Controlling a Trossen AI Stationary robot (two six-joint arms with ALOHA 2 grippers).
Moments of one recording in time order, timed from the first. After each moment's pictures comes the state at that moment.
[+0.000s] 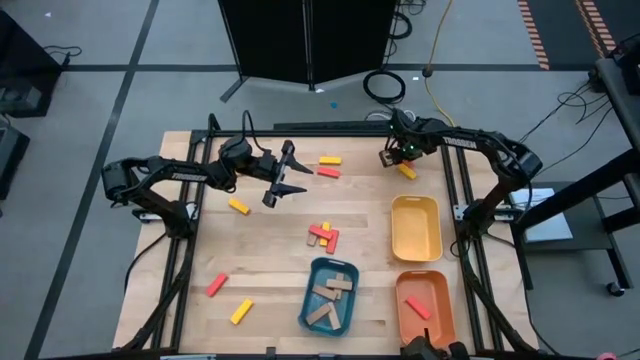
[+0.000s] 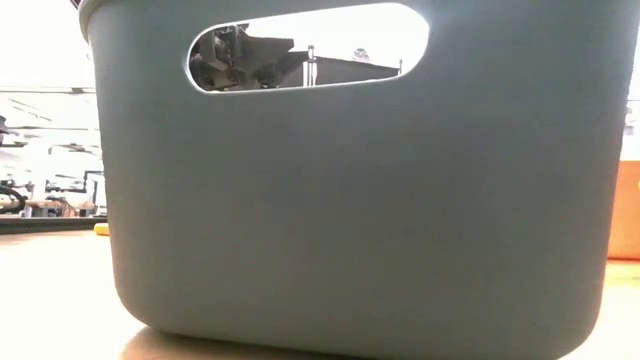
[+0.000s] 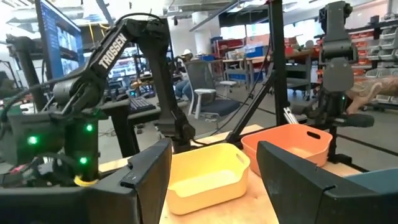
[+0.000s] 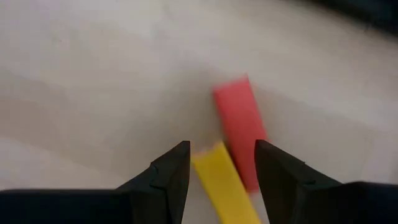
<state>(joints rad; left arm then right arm) 0.46 1.47 0.61 1.01 0.82 0.09 -0.83 1.63 0.97 -0.65 0.12 0.42</state>
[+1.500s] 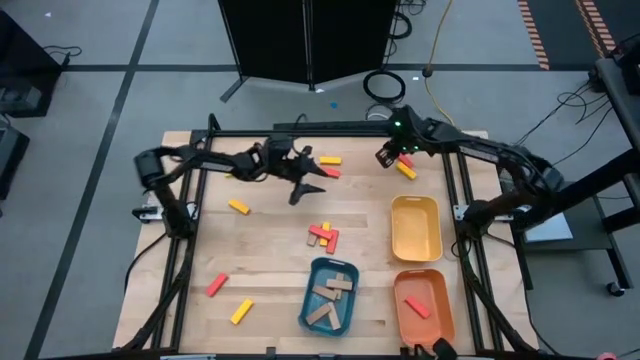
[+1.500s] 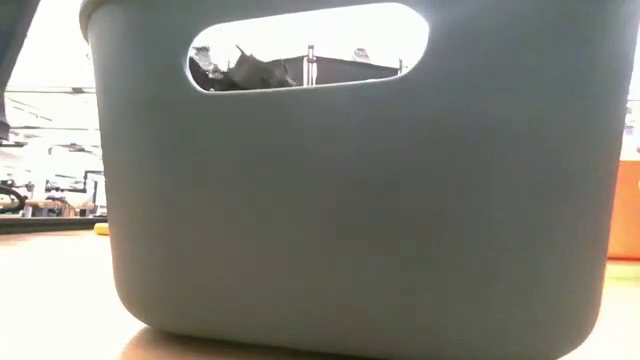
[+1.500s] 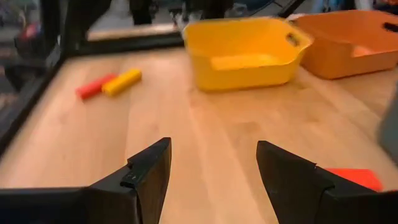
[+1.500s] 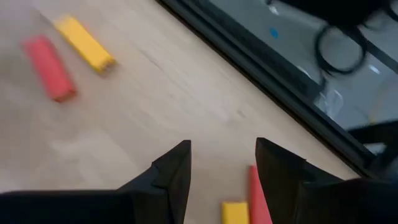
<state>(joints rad) 0.47 1.76 0.85 0.46 0.63 0.32 -0.72 1.41 0.96 -0.48 0.10 0.07</state>
